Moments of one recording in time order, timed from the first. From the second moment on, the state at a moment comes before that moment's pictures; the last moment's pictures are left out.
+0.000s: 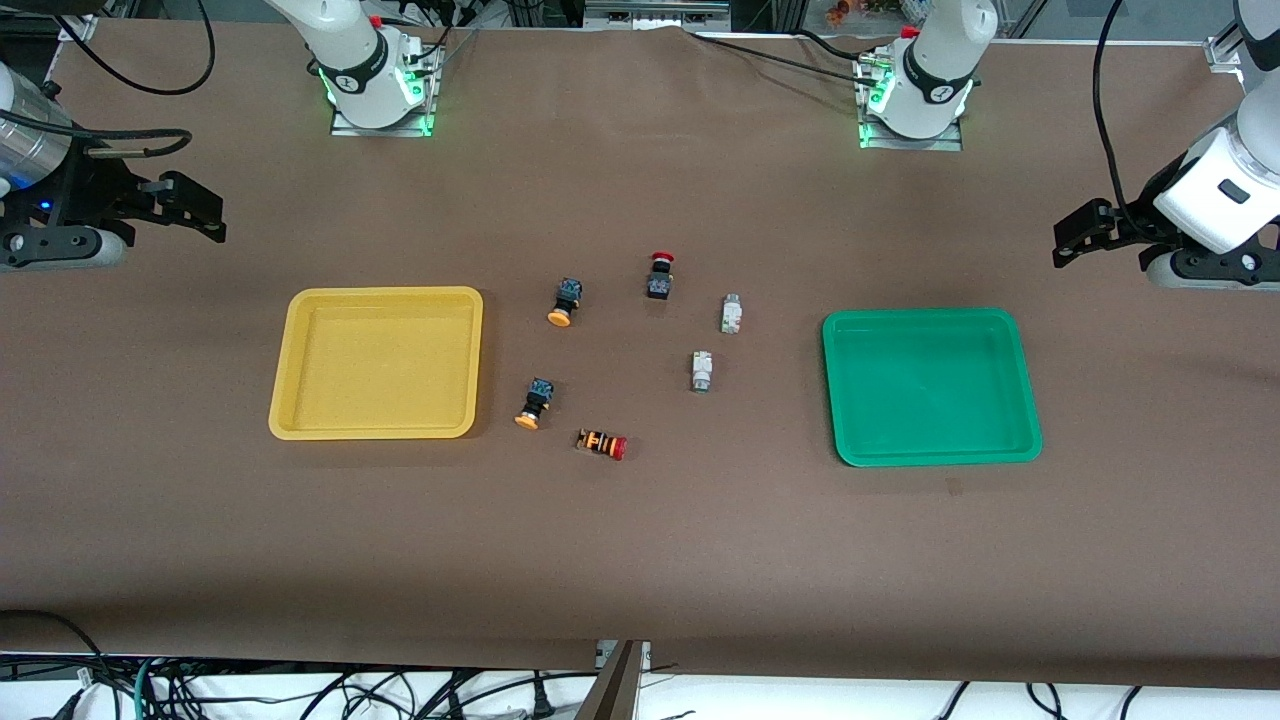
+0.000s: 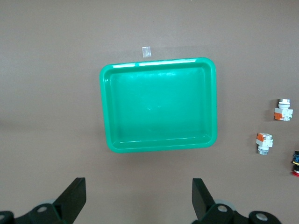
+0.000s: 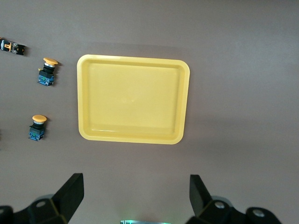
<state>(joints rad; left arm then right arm) 0.00 -0.01 -0.04 -1.68 0.01 1.62 -0.02 0.09 0.06 0.01 -1.50 -0.02 1.48 0.03</state>
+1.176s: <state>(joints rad) -0.22 0.33 -0.11 -1.67 0.01 1.65 -0.11 0.15 0.32 0.13 -1.60 -0.01 1.76 0.32</state>
